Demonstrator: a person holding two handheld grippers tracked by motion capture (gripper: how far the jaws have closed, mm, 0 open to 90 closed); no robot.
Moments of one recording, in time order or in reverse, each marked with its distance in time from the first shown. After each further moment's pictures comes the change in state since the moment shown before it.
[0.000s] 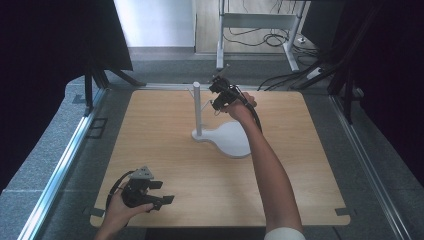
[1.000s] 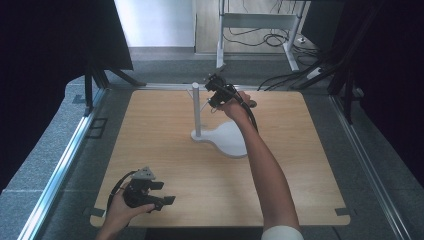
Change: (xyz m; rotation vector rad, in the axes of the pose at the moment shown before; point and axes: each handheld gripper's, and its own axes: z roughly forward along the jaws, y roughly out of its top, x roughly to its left) left arm 0.000 0.000 0.004 0.013 -0.006 0.005; right arm 0.008 0.009 0.001 -0.033 -0.036 -0.005
